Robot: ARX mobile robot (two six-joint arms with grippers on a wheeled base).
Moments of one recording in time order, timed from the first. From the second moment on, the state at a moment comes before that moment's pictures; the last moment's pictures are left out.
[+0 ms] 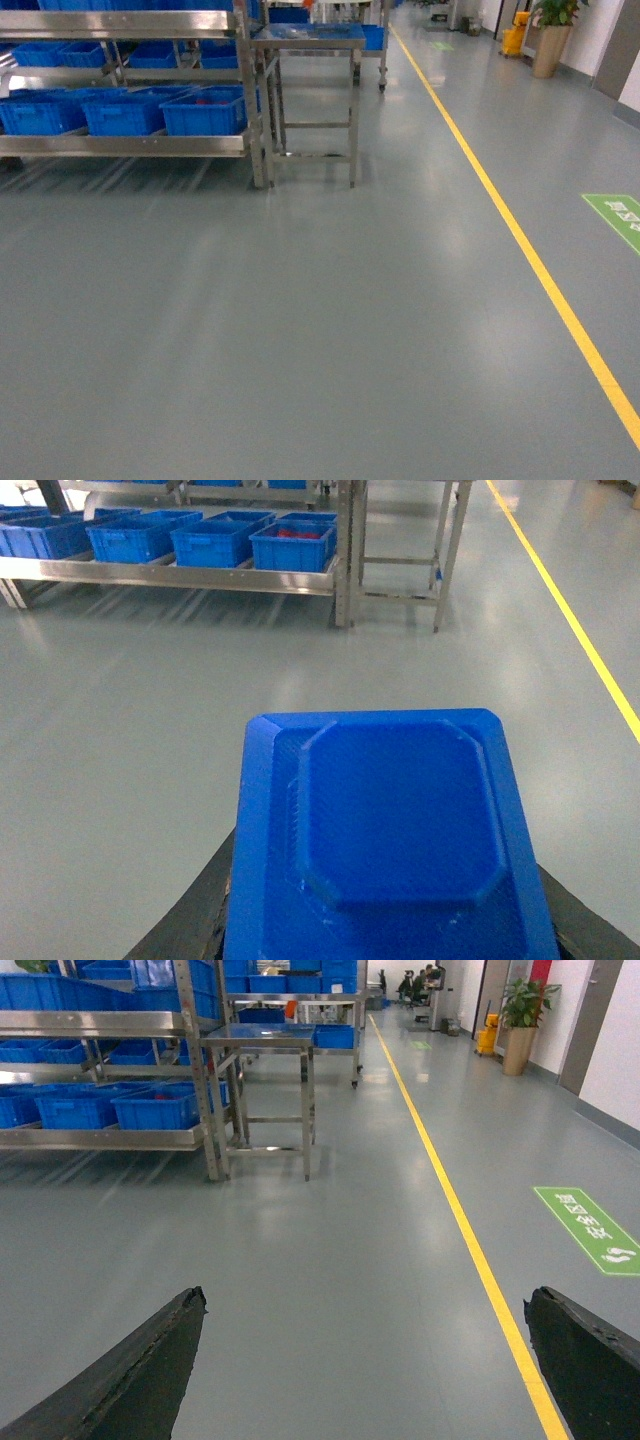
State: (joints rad) left arm -0.16 0.47 0.42 -0.16 -0.28 -0.05; right arm 0.00 0.01 0.01 0.00 0.00 0.00
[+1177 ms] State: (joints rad) left arm -0.16 0.48 0.42 -0.16 -0.28 -0.05; right arm 0.00 0.01 0.01 0.00 0.00 0.00
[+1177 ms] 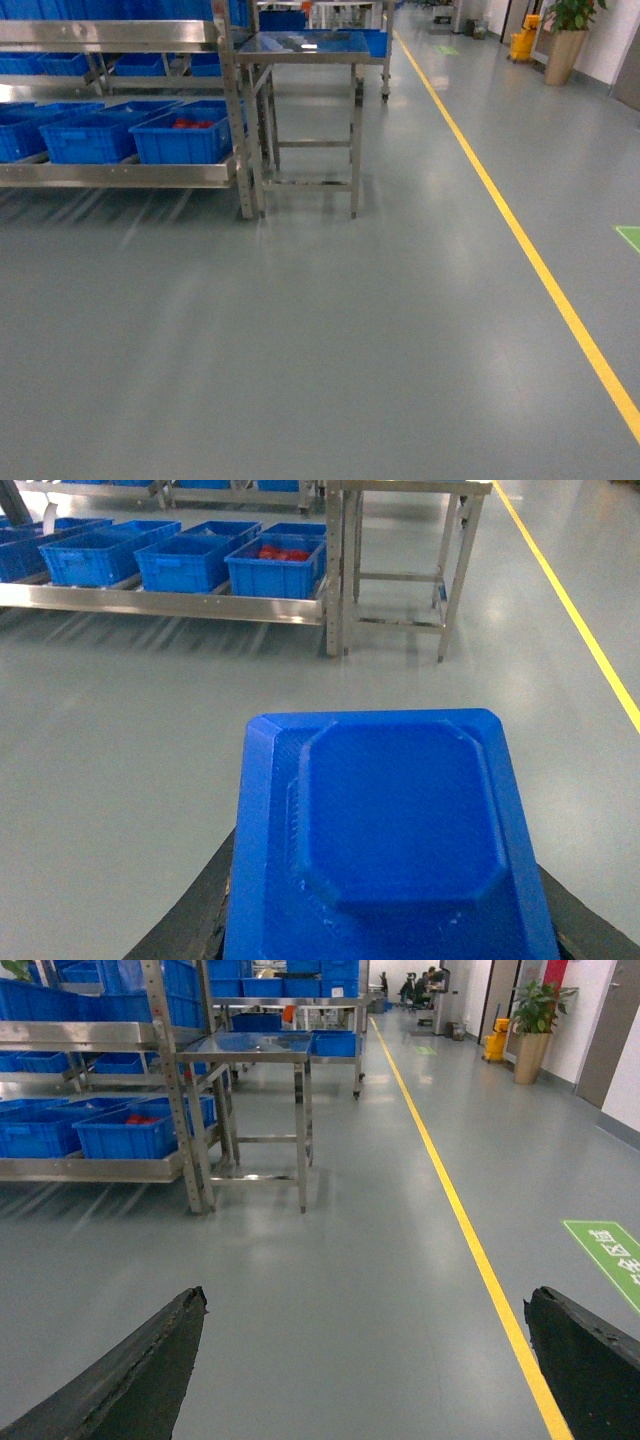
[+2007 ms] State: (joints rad) left arm -0.16 0.47 0.42 -0.16 -0.28 -0.05; right arm 0.00 0.01 0.01 0.00 0.00 0.00
